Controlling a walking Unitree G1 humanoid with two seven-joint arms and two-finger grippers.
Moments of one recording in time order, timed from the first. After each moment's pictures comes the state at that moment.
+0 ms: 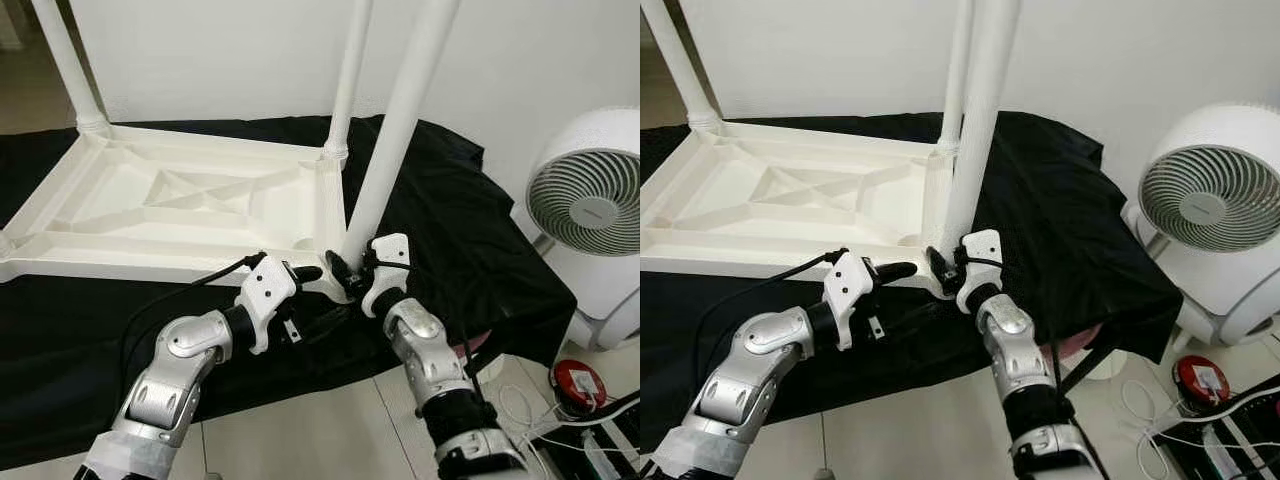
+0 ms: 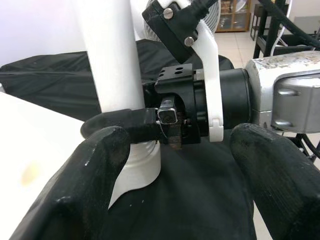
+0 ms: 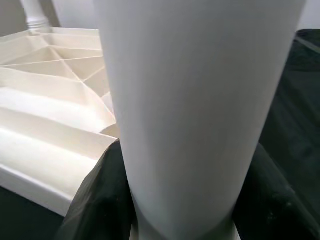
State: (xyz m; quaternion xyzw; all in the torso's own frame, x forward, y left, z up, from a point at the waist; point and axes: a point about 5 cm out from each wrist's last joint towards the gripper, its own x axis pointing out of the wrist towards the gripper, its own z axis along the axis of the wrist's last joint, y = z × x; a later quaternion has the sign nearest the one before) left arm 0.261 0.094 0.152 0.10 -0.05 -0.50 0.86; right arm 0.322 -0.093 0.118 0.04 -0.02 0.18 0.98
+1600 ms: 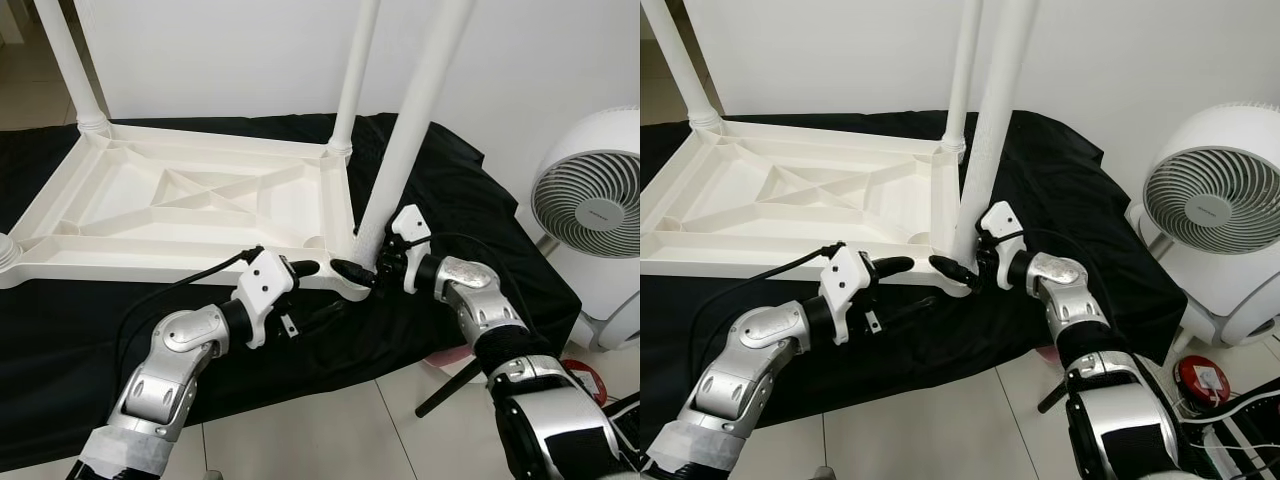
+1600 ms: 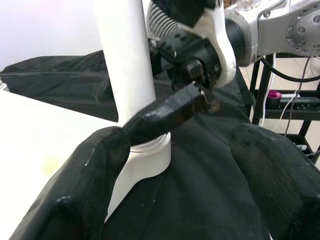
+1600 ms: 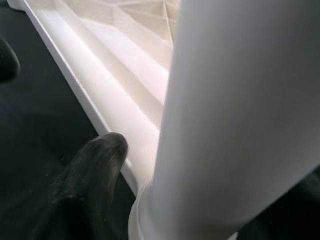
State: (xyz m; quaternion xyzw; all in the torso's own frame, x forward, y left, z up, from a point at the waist) left arm 0.264 0.097 0.156 0.11 -0.05 -0.49 0.86; right arm 0.354 -0.130 0.138 -0.12 0.02 0.47 0.87
